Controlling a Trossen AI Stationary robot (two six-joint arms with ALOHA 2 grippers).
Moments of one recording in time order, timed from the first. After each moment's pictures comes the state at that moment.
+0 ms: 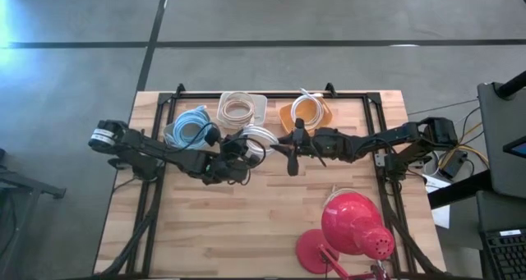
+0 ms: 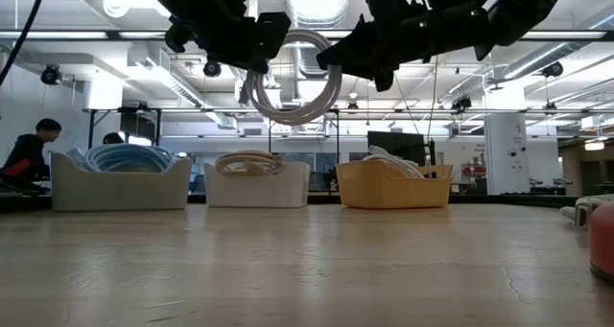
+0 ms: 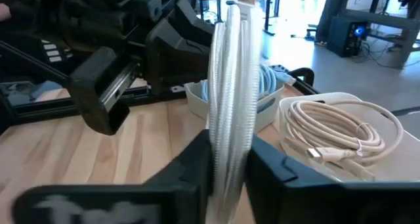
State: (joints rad) left arm -0.20 1.50 0.99 -0.15 -1.22 -0.45; right arm -0.06 1.49 0.70 0.64 0.13 0.12
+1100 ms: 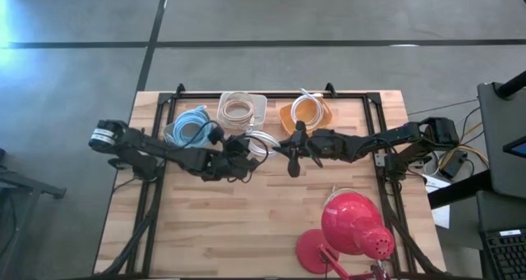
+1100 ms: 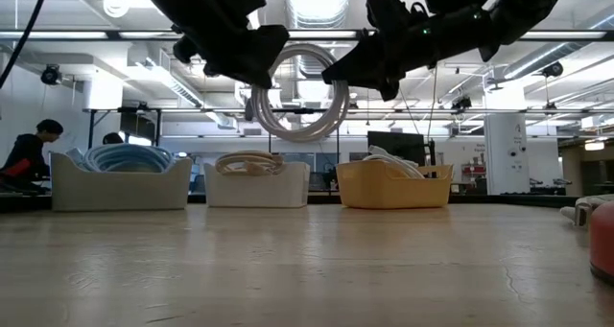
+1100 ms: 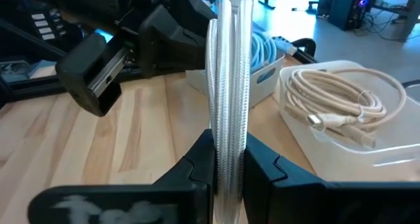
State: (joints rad) left arm -0.18 1.50 0.99 -0.22 -1.04 -0.43; right arm -0.06 1.48 0.70 0.53 0.13 0.16
